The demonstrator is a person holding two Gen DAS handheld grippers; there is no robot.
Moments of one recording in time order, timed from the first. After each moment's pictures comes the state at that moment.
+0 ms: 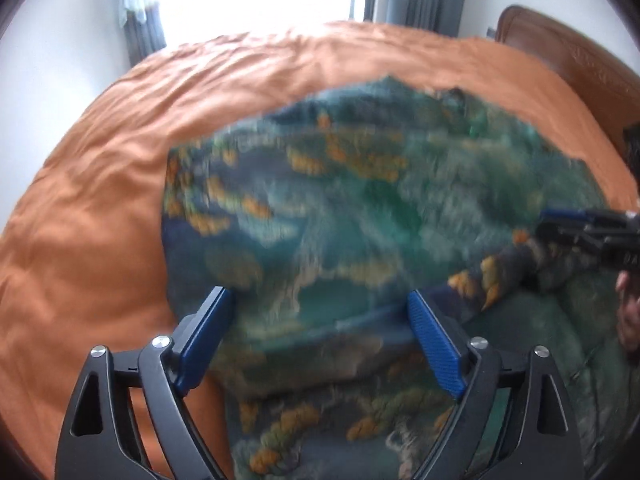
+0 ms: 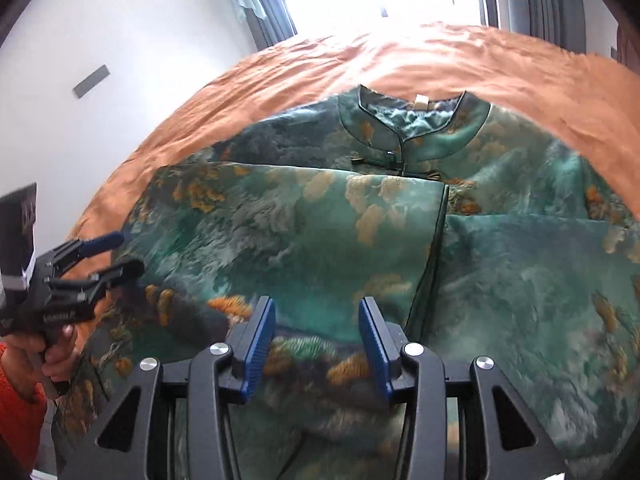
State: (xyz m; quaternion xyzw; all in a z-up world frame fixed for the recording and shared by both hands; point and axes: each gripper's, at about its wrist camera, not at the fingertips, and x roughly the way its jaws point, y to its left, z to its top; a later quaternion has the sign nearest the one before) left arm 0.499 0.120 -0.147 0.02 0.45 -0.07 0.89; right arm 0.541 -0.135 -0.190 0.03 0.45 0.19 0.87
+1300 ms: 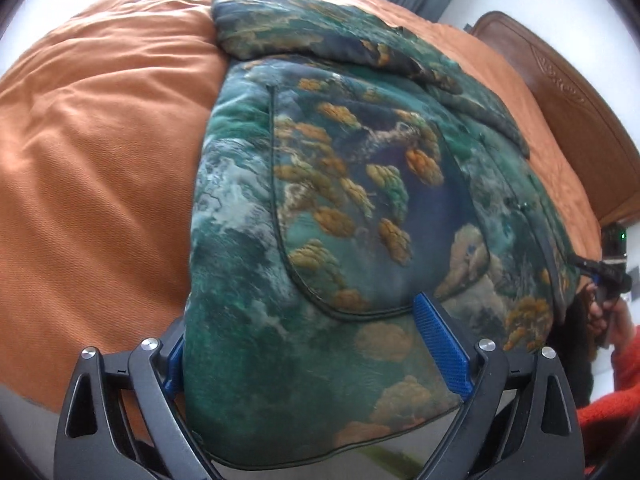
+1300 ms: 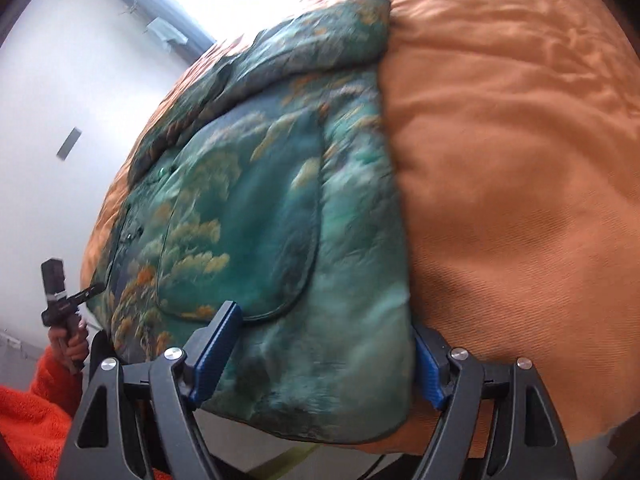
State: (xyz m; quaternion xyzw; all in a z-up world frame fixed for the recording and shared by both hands) left arm 0.277 0.146 -0.175 -0.10 0.51 -0.16 0.84; right arm 0.224 -0.365 -0.254 0.20 0.51 0.13 0.83
